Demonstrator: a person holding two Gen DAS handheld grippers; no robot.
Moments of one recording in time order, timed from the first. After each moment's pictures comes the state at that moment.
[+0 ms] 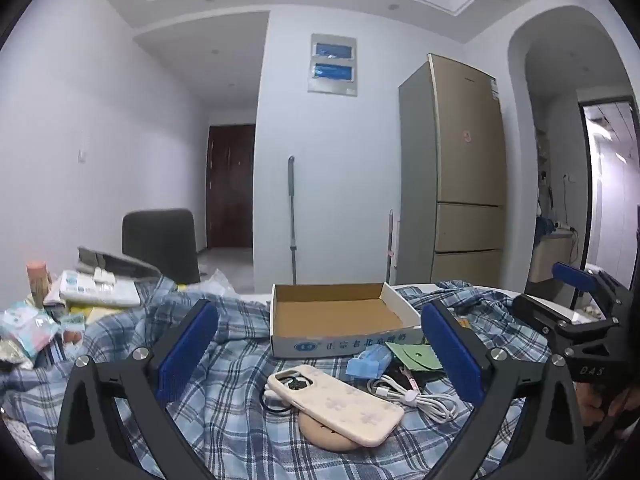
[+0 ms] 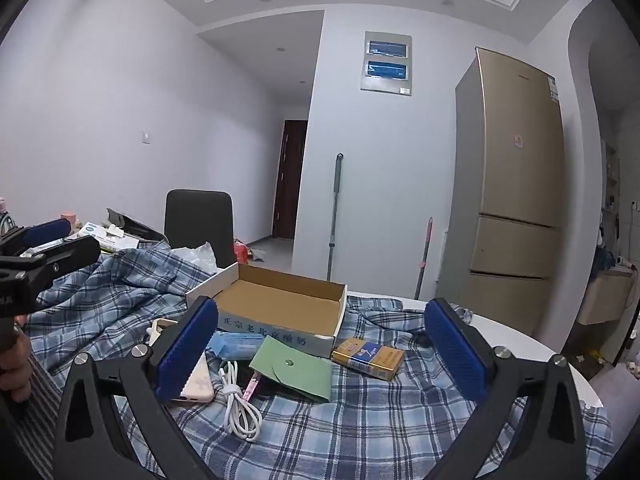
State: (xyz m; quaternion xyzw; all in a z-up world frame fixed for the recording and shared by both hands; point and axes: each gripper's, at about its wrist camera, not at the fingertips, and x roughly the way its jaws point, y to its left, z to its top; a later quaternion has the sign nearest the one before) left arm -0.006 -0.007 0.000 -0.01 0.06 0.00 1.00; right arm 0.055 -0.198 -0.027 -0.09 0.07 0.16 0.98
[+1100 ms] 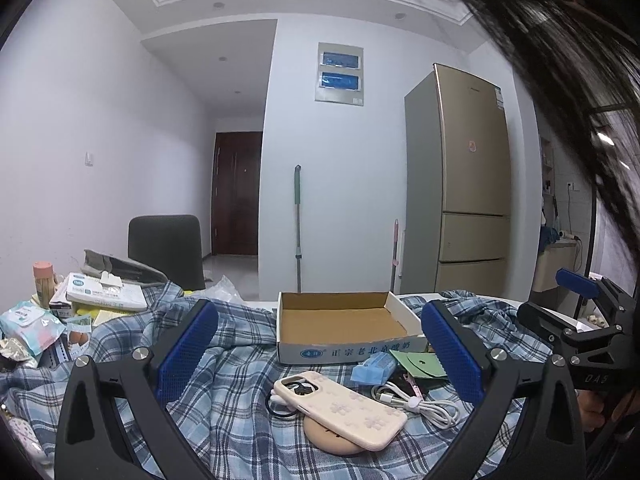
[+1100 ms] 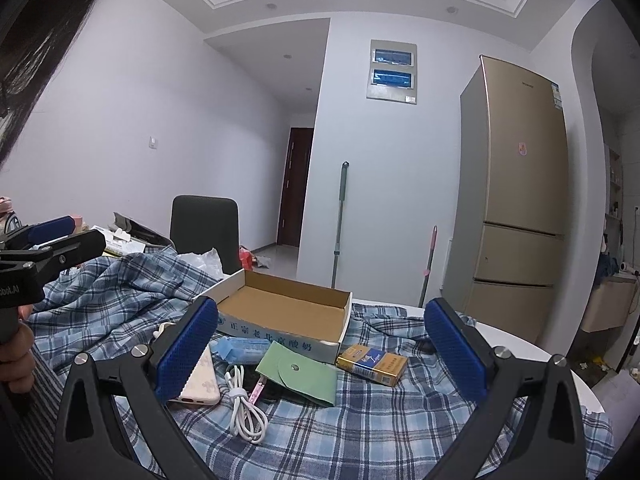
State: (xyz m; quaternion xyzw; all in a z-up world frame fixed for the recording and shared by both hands) left arm -0.012 0.000 0.004 -0.02 0.05 0.01 1.00; right arm 0.044 -0.197 -0.021 -0.10 0.05 0.17 0.98
